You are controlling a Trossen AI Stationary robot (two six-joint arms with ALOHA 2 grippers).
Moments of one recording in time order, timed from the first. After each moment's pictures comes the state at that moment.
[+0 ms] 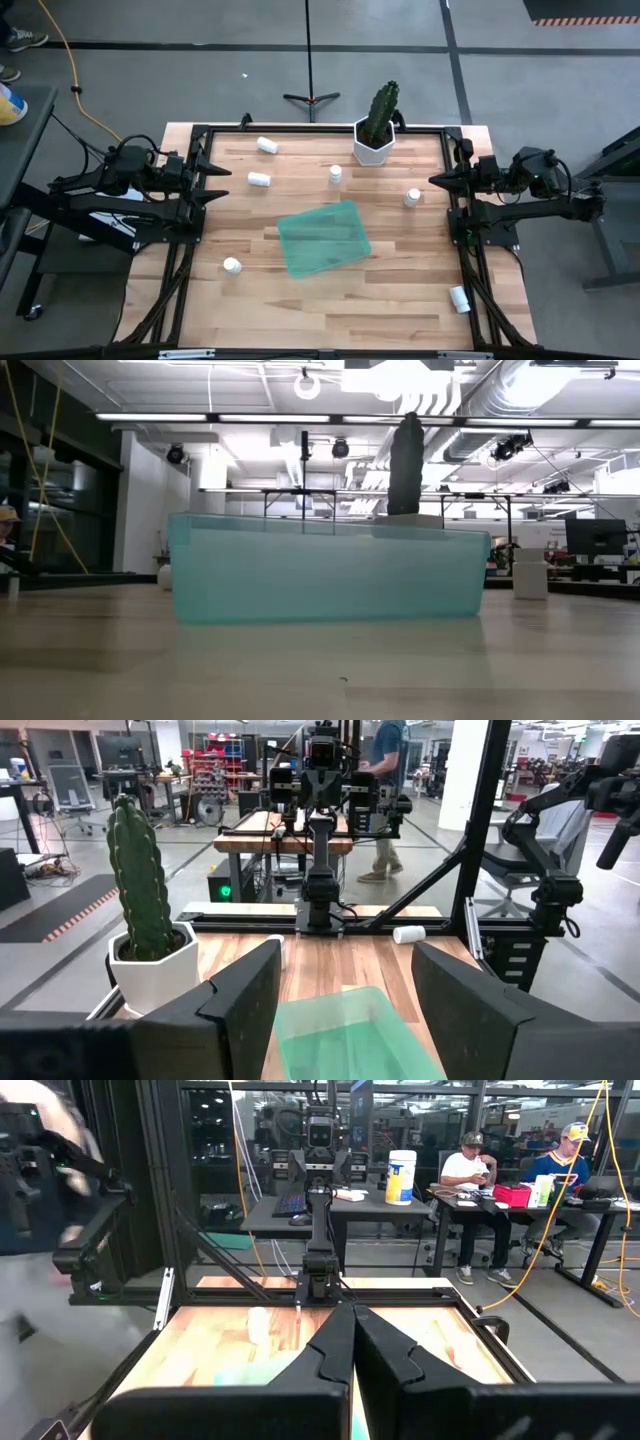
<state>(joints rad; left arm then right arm) 0.00 0.39 0.79 -0.42 -0.01 -0.01 0.00 0.39 0.78 -0.39 0.00 0.00</state>
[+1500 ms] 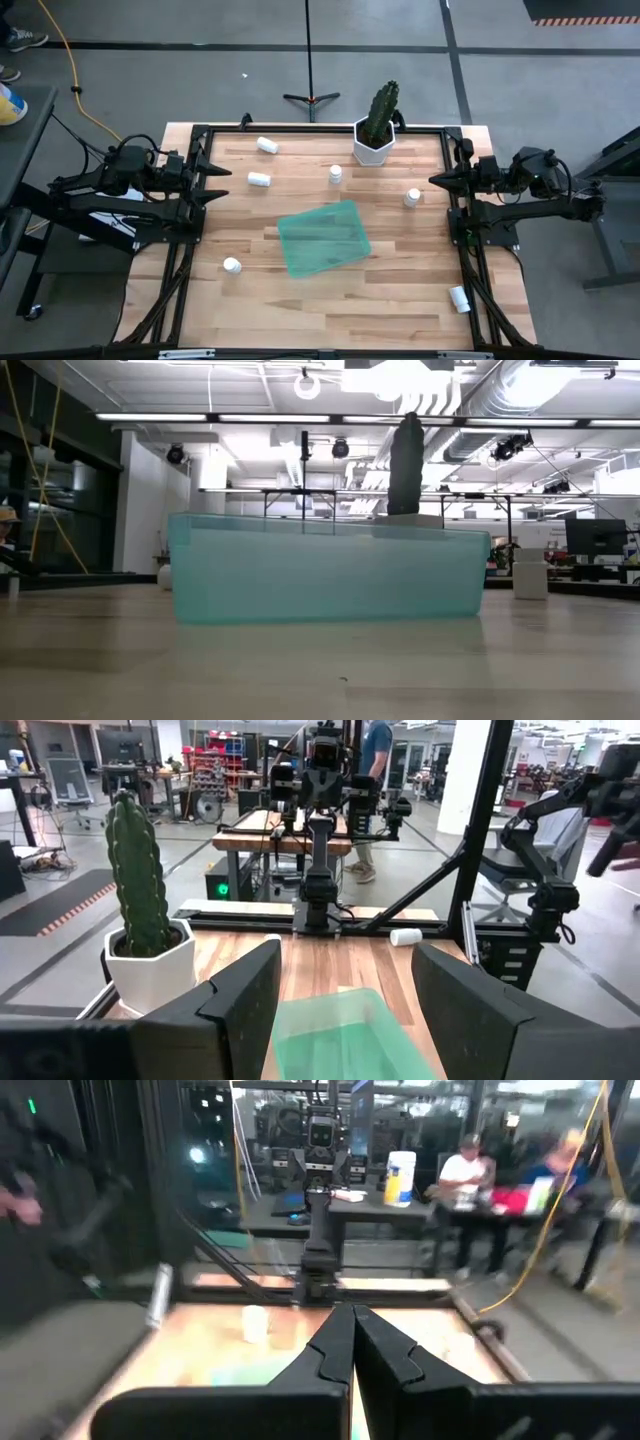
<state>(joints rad) 0.00 0.39 0.79 -0.42 -0.01 -0.03 0.00 0.39 0.78 -0.39 0.01 -0.07</state>
